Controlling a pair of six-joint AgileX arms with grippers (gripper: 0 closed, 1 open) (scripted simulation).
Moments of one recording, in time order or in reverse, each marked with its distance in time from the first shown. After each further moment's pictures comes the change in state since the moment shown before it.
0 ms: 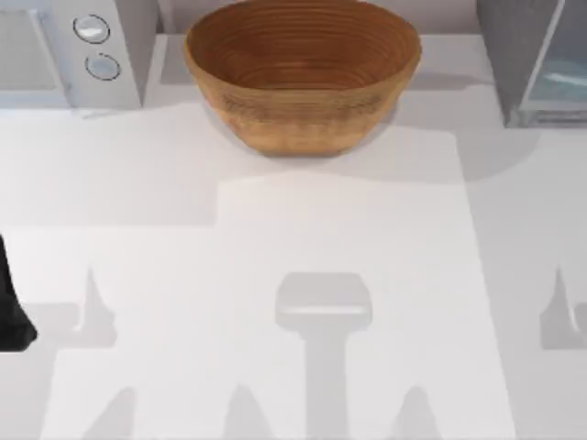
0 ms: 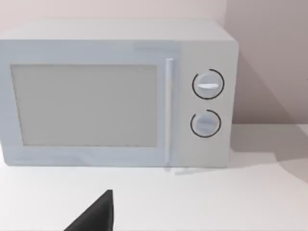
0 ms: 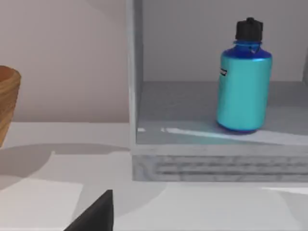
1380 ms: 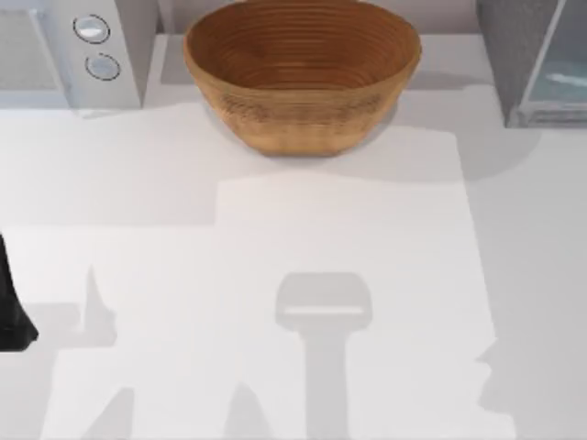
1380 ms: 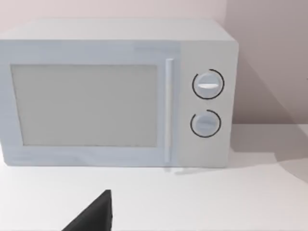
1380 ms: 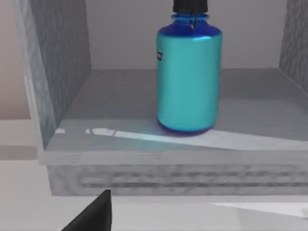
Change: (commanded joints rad) left arm 0.000 0.000 0.000 0.000 0.000 0.000; right arm -0.463 1.560 0.151 1.391 -0.443 0.016
